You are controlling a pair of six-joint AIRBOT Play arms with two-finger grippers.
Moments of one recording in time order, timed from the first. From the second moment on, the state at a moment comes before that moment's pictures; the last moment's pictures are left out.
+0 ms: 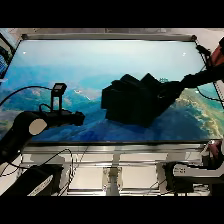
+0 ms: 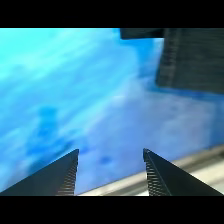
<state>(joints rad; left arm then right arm) -0.46 -0.73 0.74 1.38 -0.95 -1.70 -0.38 -1.44 1.55 -1.03 1.56 1.01</state>
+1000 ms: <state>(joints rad) -0.44 -1.39 0.99 0.90 -0.81 -1.26 -0.39 -1.42 1.39 -1.02 1.52 1.04</state>
